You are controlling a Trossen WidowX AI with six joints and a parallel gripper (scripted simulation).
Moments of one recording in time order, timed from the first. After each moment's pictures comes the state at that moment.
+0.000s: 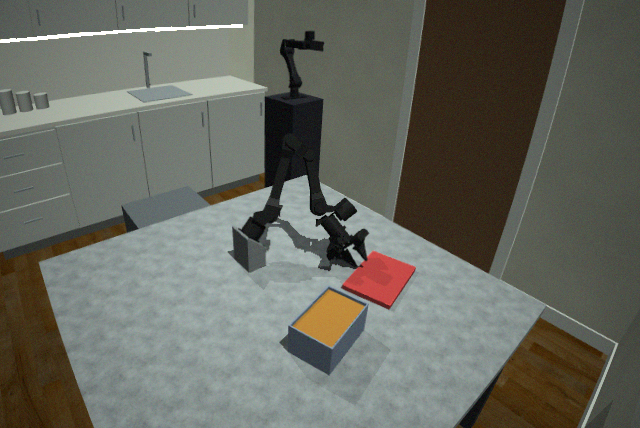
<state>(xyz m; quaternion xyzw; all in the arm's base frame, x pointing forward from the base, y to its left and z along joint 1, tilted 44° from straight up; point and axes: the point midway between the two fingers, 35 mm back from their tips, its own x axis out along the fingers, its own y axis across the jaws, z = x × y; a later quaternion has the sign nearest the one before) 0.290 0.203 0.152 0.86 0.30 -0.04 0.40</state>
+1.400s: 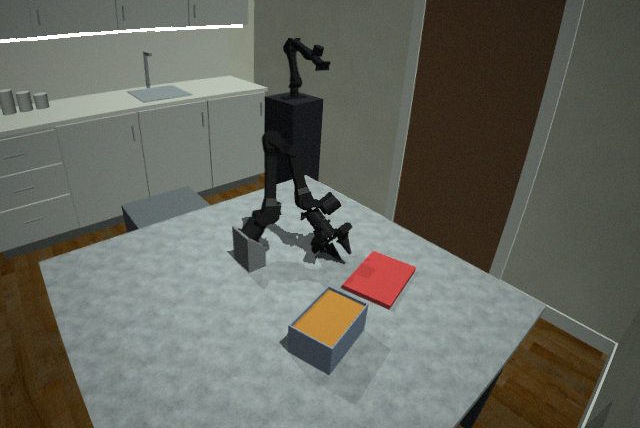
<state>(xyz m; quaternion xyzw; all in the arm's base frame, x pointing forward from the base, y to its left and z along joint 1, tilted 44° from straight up) 0.226 0.197 0.140 0.86 0.30 -0.04 0.40</state>
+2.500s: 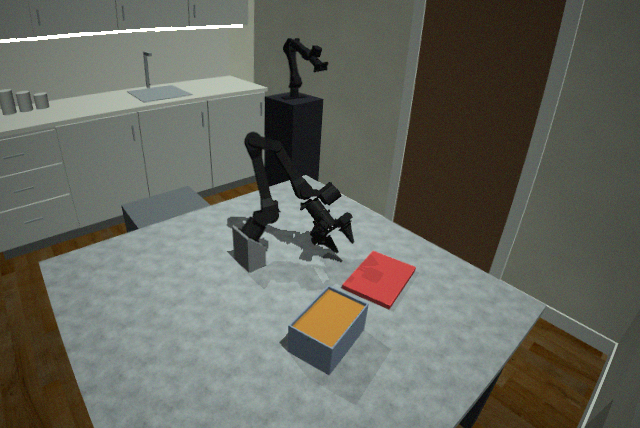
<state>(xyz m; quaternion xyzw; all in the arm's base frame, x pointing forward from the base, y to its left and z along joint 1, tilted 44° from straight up) 0.219 0.168 0.167 0.86 0.30 -0.05 0.40</state>
